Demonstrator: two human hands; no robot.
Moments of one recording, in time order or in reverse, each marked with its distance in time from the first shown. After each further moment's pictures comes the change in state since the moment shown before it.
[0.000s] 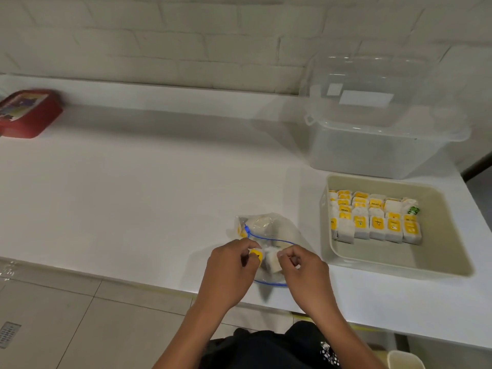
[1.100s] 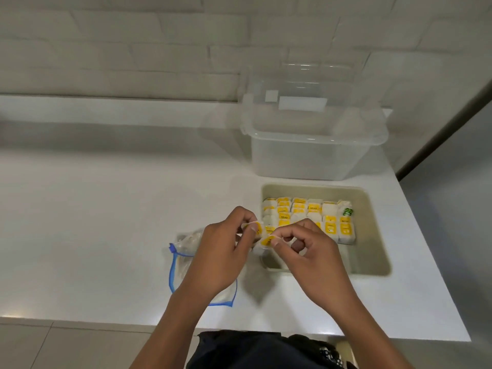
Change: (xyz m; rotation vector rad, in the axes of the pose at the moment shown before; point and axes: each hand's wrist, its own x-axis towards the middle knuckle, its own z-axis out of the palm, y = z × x) left_hand 0.053 0.127 0.042 -0.116 -0.062 0.236; right_hand 0.027 -0.014 -0.148 0.131 0.027 -0.189
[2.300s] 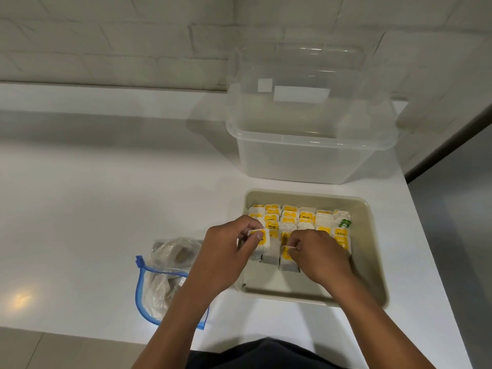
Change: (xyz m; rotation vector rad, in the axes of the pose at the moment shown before) left_hand 0.048 -0.006 0.057 -0.005 -0.025 -0.103; right_hand 0.092 0.111 -0.032 -0.742 -0.269 0.162
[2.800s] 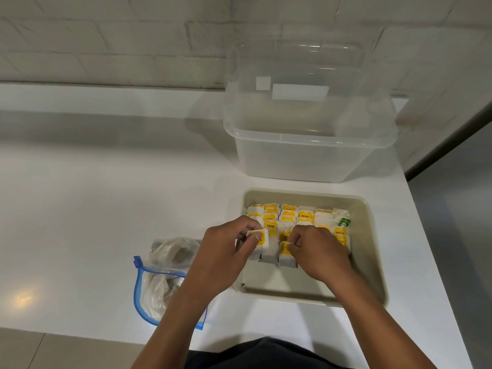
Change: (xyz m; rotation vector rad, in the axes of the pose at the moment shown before) left_hand 0.000 0.000 0.001 0.034 -0.009 0.002; right_hand 0.004 0.001 -0.002 0.021 0.016 0.024
